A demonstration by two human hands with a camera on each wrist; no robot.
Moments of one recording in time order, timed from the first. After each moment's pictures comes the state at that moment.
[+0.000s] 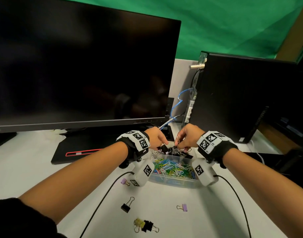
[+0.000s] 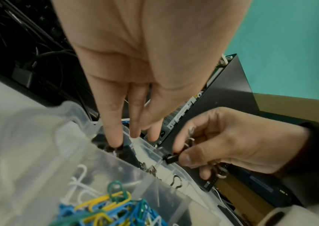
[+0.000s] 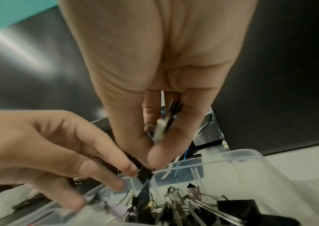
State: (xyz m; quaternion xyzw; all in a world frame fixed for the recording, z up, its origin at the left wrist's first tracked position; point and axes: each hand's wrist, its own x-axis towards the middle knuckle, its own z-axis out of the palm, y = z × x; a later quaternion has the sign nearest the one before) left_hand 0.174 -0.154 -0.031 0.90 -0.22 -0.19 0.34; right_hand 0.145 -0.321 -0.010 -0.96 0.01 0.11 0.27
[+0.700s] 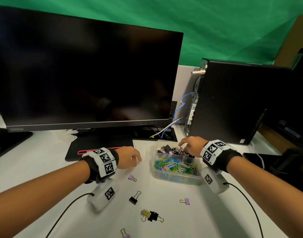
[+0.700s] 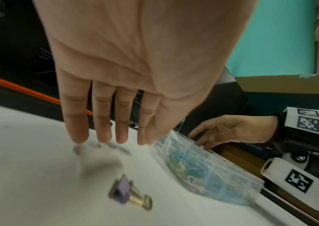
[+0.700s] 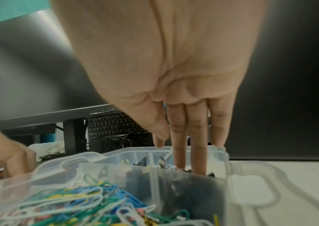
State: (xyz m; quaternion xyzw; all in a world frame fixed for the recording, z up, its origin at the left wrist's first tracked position) left_hand 0.127 -0.056 -0.047 0.94 -0.25 -0.19 0.11; right_hand 0.121 -0.319 -0.023 -0.99 -0.02 0.12 0.06
